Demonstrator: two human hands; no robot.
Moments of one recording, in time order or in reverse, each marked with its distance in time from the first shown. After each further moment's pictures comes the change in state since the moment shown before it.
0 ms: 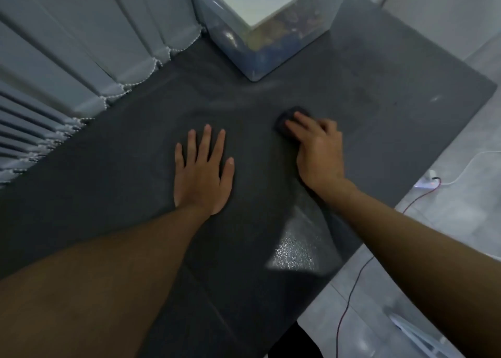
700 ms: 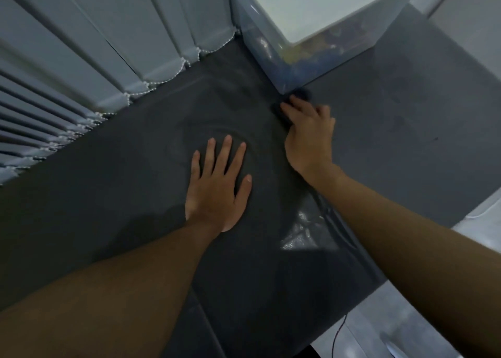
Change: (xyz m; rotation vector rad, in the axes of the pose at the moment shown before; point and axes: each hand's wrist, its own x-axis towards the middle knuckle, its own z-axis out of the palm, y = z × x) left_hand 0.003 0.001 -0.004 0.035 -0.061 -0.015; right_hand 0.084 -0.044 0.035 0.092 -0.090 -0.010
